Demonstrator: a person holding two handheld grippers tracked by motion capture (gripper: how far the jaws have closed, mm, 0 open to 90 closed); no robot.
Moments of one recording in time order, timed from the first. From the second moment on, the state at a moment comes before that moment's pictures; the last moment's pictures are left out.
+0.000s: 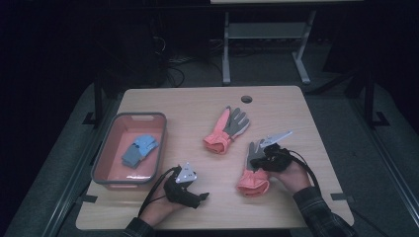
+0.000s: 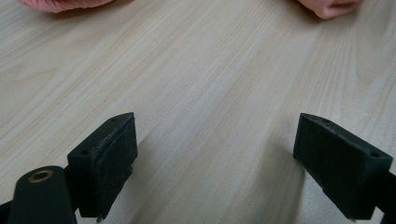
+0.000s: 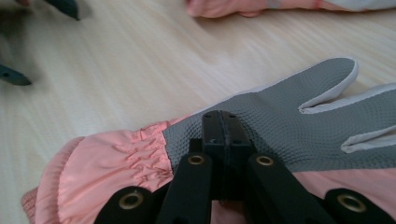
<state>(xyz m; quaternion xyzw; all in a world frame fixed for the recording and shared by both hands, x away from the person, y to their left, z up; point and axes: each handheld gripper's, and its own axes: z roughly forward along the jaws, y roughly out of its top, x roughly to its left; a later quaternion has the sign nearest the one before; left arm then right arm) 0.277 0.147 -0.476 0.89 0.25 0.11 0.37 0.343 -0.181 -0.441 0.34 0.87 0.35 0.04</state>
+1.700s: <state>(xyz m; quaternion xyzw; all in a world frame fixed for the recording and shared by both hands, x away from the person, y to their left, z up) 0.278 0.146 -0.477 0.88 0.25 0.10 0.38 0.268 -0.253 -0.444 0.33 0.86 0.38 0.11</state>
